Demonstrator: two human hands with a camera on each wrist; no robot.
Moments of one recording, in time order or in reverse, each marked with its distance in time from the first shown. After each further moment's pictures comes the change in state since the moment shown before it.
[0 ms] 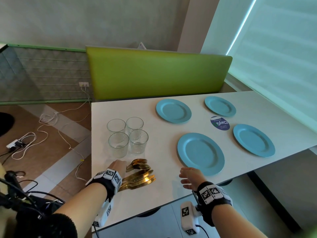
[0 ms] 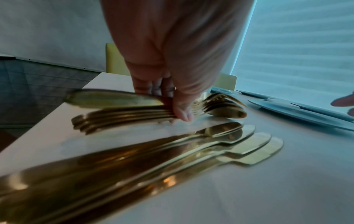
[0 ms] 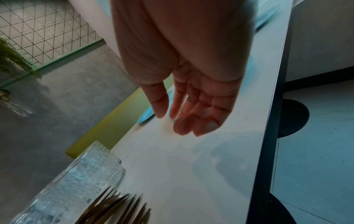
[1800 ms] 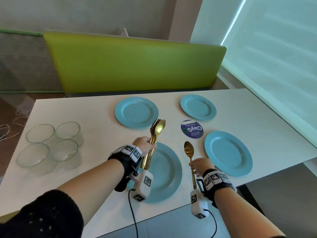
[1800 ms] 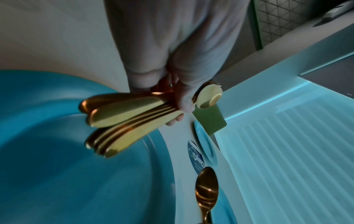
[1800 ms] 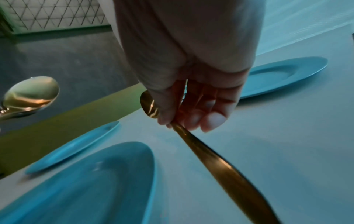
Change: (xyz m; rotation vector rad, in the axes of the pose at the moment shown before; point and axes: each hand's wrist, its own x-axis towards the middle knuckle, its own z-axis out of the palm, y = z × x) left_hand 0.106 0.296 -0.089 -1.123 -0.031 -0.034; right_hand 0.178 -0.069 -0.234 -0.509 0.141 -0.074
